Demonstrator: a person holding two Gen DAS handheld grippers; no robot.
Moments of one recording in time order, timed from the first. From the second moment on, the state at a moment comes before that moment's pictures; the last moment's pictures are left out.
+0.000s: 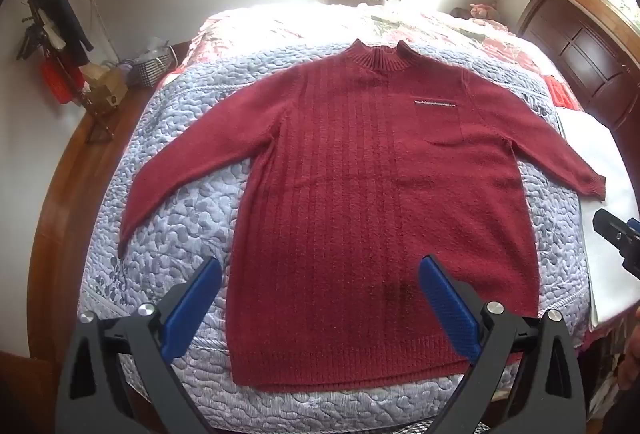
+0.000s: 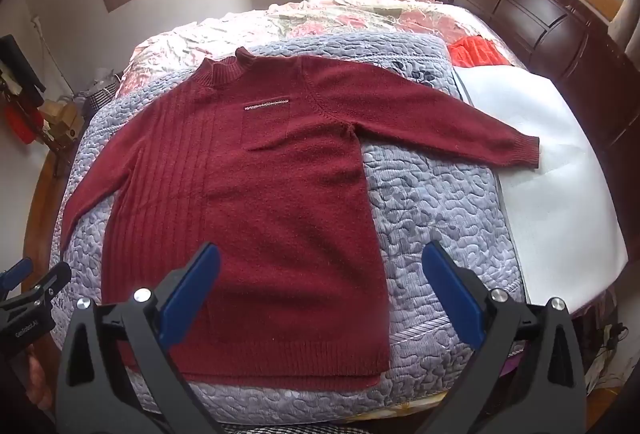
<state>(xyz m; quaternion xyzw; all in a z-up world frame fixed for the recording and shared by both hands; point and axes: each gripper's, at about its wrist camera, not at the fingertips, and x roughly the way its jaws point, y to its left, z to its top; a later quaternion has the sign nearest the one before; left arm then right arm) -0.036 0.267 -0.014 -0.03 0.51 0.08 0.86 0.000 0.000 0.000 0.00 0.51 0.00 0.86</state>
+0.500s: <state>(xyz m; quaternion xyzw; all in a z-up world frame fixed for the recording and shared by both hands) -0.038 0.264 -0.011 -0.03 0.51 0.08 0.86 0.001 -0.004 0.003 0.01 0.50 0.00 0.87</state>
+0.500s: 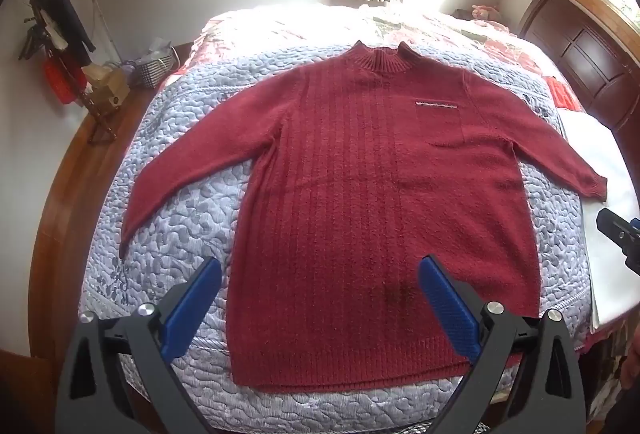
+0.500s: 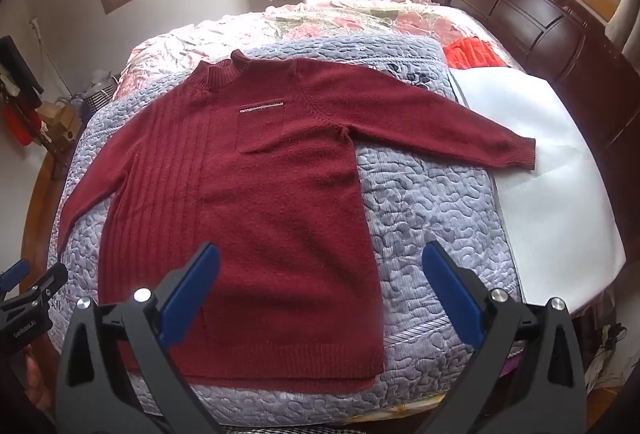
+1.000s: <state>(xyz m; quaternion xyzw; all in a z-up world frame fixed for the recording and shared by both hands) -0.036 0.266 -0.004 -0.04 0.50 0.07 0.86 0.000 -0.005 -0.006 0.01 0.51 0.00 0.86</state>
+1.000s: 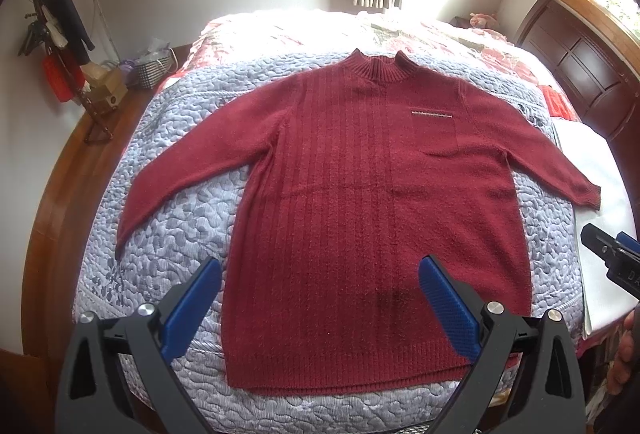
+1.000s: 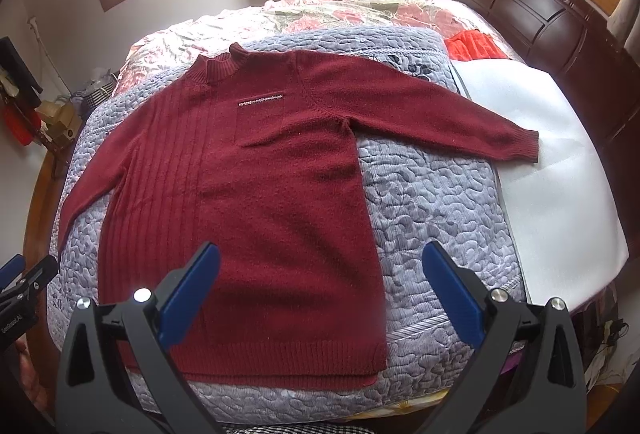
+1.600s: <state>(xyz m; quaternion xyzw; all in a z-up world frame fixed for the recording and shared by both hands) -0.032 0.261 -0.002 -0.04 0.50 0.07 0.86 0.002 -0.007 -0.011 0.02 0.51 0.00 0.86</state>
